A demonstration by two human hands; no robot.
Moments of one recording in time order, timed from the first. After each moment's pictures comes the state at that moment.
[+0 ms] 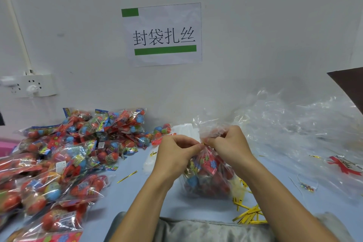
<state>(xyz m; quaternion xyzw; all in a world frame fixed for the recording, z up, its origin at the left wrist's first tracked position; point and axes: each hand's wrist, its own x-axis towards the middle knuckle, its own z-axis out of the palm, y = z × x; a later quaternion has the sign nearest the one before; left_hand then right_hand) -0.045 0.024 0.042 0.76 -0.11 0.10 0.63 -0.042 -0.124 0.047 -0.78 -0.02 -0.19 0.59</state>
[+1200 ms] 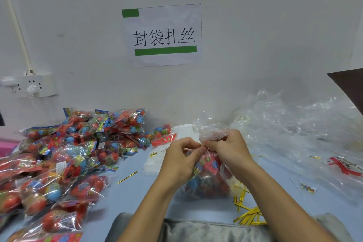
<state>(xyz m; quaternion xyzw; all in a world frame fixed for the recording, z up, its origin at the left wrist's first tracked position) -0.040 0.020 0.026 0.79 -0.19 0.14 0.56 -0.041 -0.124 0.039 -0.74 -0.05 -0.17 0.65</state>
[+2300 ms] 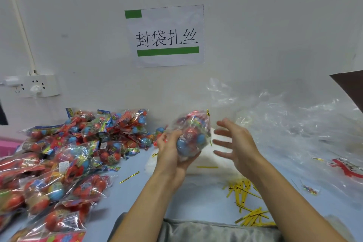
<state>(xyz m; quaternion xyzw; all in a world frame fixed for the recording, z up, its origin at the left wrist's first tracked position) -0.035 0.019 0.038 0.43 -0.02 0.01 0.90 -0.040 -0.133 0.054 -0.65 0.02 -0.10 0.75</state>
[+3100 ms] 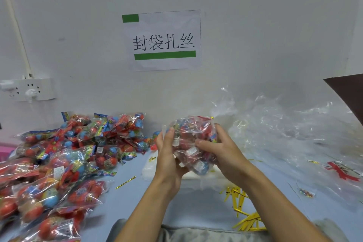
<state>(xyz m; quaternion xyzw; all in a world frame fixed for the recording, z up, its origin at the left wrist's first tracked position) -0.029 0.020 0.027 0.48 -0.05 -0.01 0.87 -0.047 -0.119 0.046 -0.65 -0.14 -0.07 0.74</state>
